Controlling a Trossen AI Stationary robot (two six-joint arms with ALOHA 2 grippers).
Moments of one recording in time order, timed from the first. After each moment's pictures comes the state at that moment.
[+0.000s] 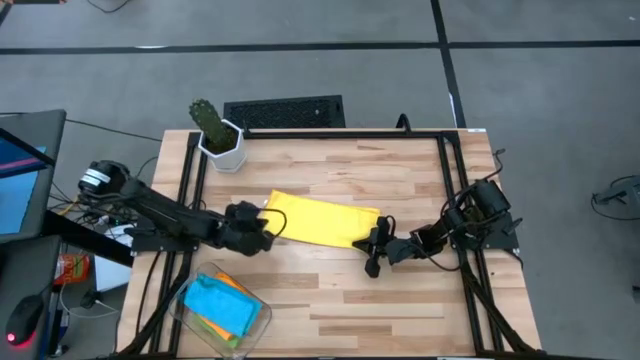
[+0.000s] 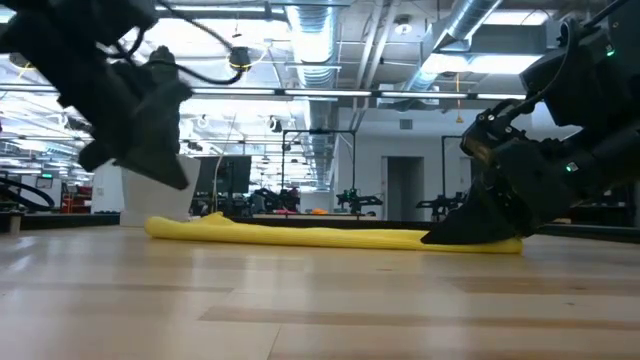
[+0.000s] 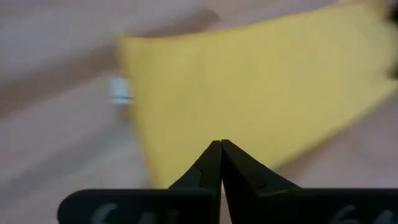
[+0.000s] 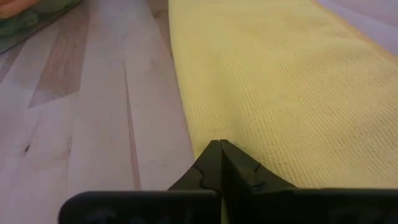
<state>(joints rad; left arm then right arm) -0.32 1.28 0.52 -0.28 -0.65 -1.15 0.38 1.93 0.33 0.97 0.48 0.47</state>
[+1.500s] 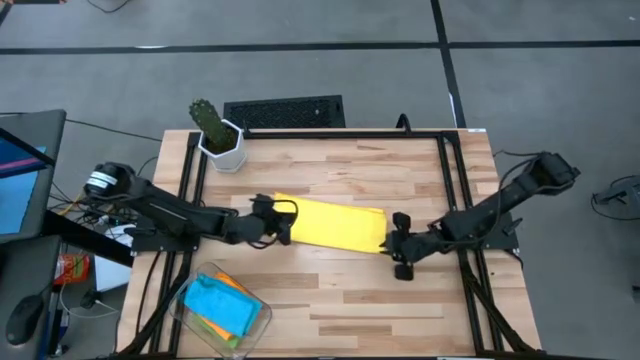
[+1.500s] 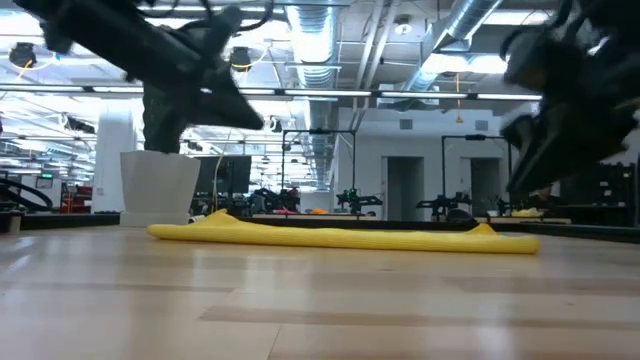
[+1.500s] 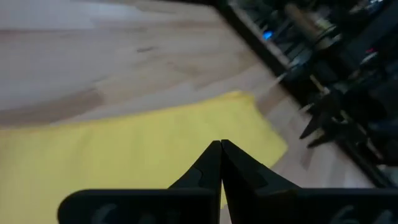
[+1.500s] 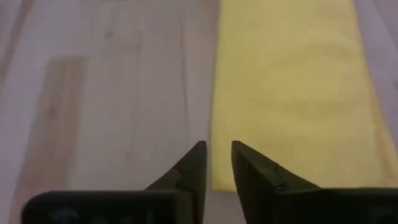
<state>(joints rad) -0.25 1.33 0.56 0.26 -0.64 -0.98 0.45 1.23 0.47 -0.15 0.31 0.35</state>
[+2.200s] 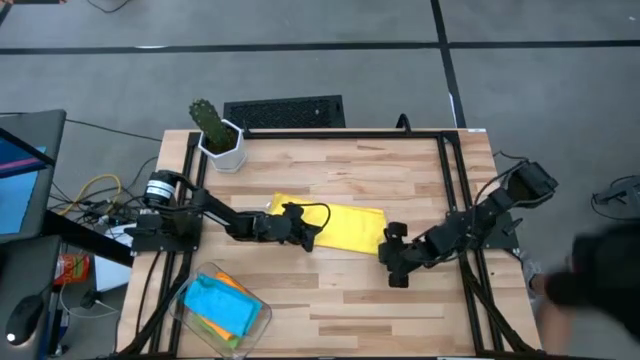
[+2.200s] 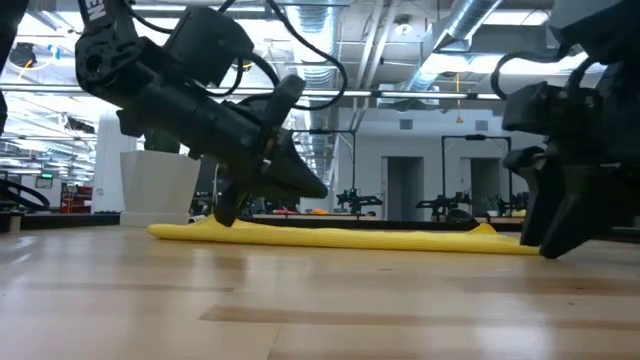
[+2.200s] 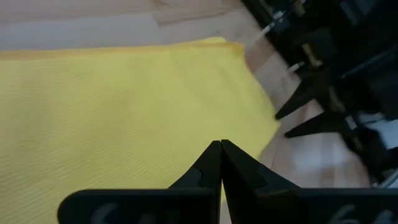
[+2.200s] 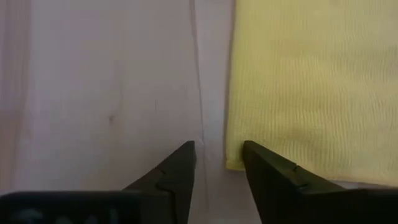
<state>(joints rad) -0.12 1.84 0.64 0.76 -0.31 -0.93 0.49 1.51 0.54 -0.19 0.32 0.40</state>
